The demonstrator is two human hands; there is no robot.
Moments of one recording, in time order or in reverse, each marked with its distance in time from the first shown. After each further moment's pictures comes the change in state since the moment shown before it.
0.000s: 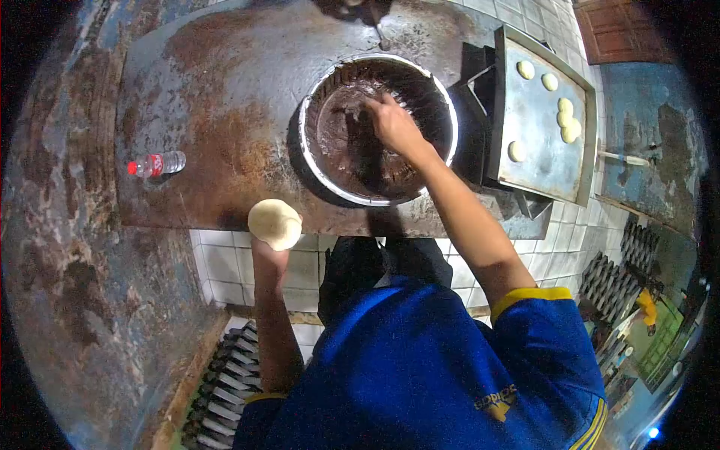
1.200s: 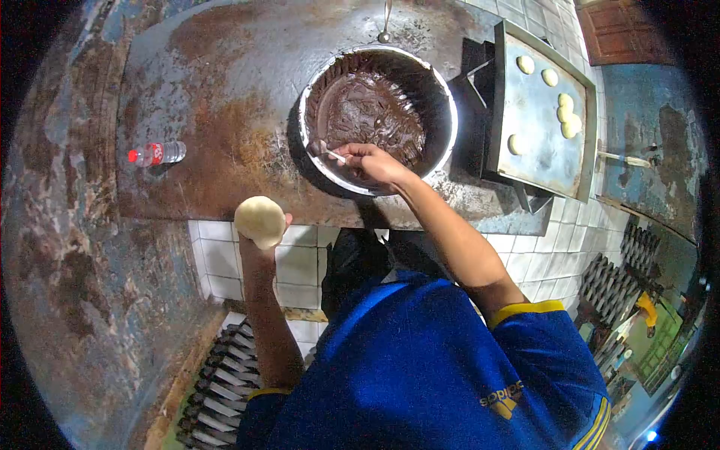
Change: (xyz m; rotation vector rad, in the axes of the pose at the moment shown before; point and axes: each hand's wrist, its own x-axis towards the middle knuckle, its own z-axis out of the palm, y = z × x) left_hand -0.011 -0.010 -0.024 -0.242 -0.012 -0.148; right_hand -0.068 -0.051 0.044 1.063 -0.540 0.438
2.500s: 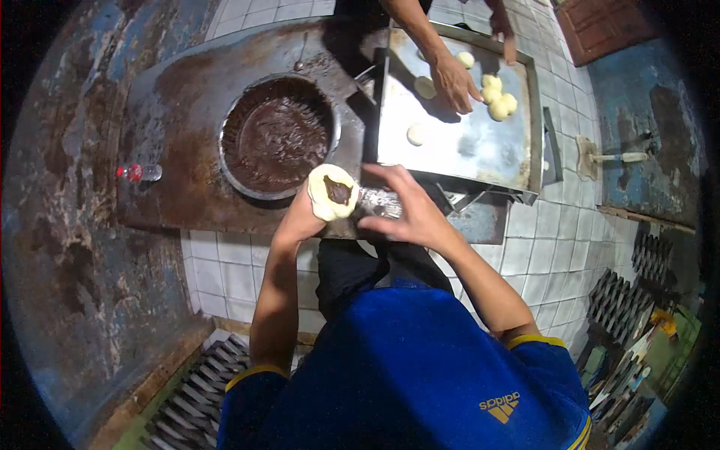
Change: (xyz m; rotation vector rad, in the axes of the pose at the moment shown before) left_hand -0.110 0.010 0.370 0.322 -0.645 0.385; right_hand -0.370 -0.024 -0.175 -0.625 0.336 -0.625
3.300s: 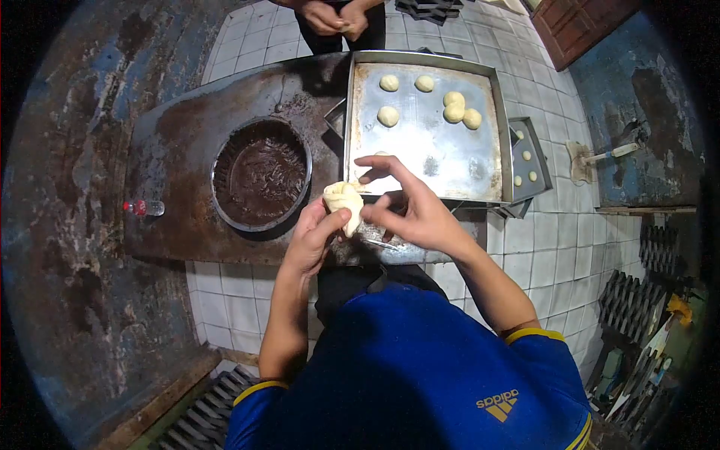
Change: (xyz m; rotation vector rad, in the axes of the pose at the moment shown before) left_hand 0.004 0.091 0.096 -0.588 -0.097 -0.110; right_hand -0.020 -0.051 -0.113 0.445 0.006 0.098
